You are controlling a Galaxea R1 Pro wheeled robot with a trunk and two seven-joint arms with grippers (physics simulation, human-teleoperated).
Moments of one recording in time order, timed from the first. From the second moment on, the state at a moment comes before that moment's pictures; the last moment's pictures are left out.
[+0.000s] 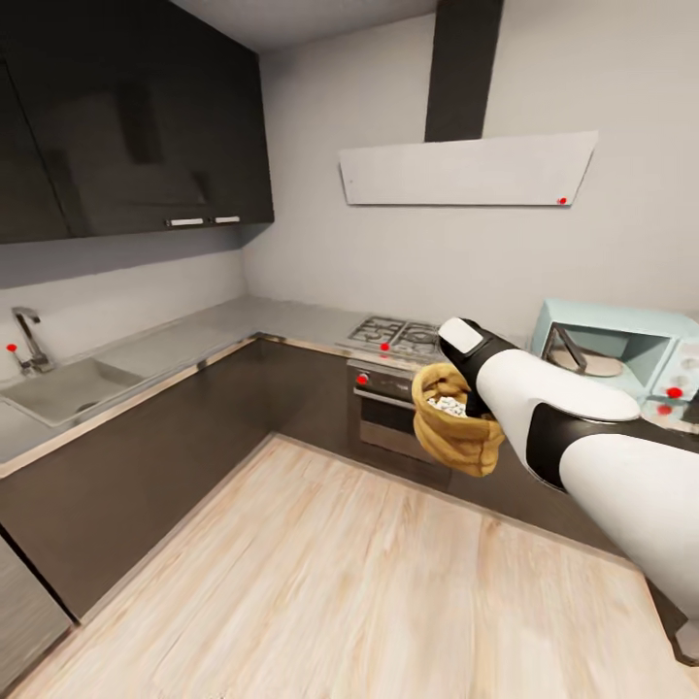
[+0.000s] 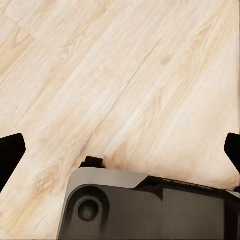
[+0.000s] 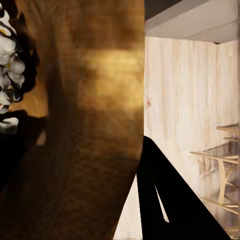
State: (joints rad) left arm -0.12 -0.06 0.18 -0.27 0.02 -0.21 0.01; right arm -1.58 0.14 -1.53 -0.10 0.74 1.03 -1.38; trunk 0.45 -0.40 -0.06
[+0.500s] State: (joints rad) left arm -0.12 -0.06 0.18 -0.27 0.02 -0.21 0.01; right arm -1.58 0.14 -1.52 -0.10 0.74 1.03 -1.38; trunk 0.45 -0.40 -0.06
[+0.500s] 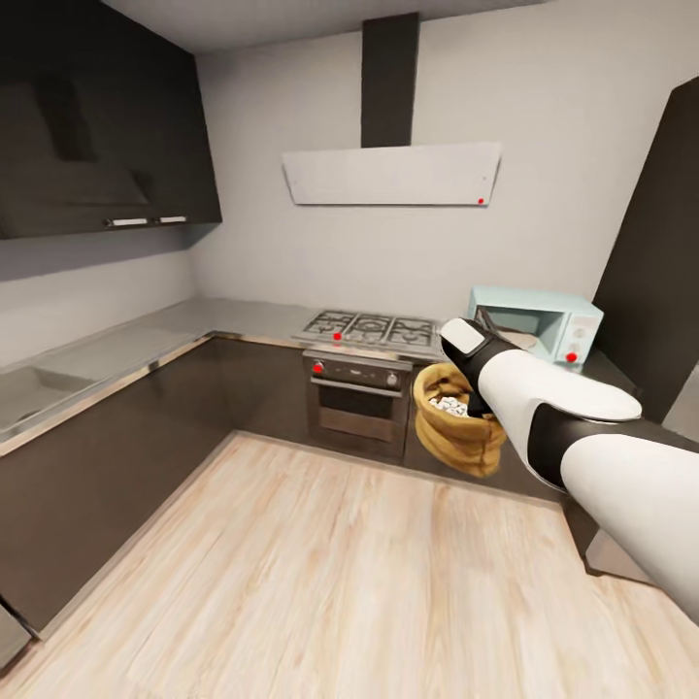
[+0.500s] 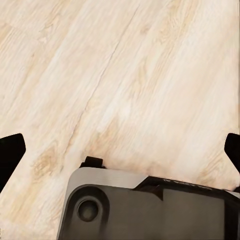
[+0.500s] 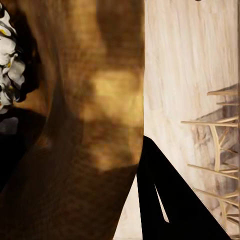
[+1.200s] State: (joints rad) left arm -0.12 -0.05 0.18 -0.27 0.02 -0.21 0.01; right arm -1.57 0.13 -1.52 -0.10 0.74 1.03 -1.38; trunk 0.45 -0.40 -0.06
